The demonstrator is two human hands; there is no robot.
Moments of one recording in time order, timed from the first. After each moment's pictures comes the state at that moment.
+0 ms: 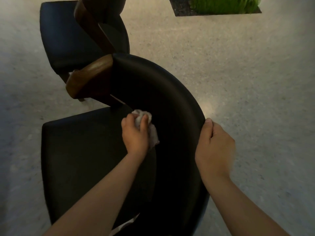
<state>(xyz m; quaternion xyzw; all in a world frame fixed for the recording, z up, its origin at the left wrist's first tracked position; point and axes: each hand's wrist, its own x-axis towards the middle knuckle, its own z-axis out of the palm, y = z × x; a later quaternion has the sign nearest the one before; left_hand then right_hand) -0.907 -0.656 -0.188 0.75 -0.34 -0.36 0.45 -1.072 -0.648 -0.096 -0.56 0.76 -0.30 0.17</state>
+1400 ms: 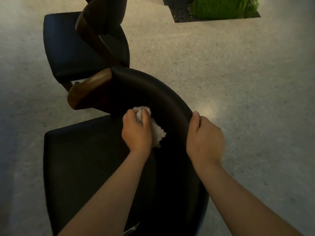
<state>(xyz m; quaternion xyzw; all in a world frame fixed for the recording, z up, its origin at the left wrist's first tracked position) -0.920 -0.694 -0.153 0.78 -0.34 -0.27 0.45 -1.061 -0.692 -0.094 -0.60 0.76 -0.19 0.12</state>
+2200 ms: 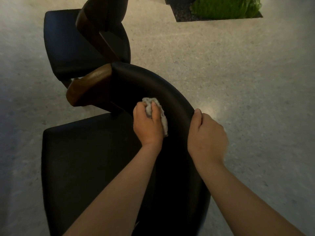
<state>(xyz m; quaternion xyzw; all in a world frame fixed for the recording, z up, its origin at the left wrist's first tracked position) -0.948 -0.711 -0.165 0.74 -0.31 -0.27 0.53 -1.061 -0.692 -0.095 -0.60 0.77 -0.19 0.12</state>
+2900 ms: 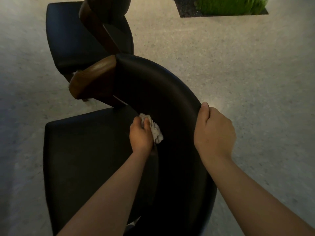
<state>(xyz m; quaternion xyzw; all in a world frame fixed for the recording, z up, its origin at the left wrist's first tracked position) -0.912 -0.674 -0.209 0.76 -0.28 -0.43 0.41 -1.062 -0.692 -0.098 -0.60 0.76 -0.21 0.11</state>
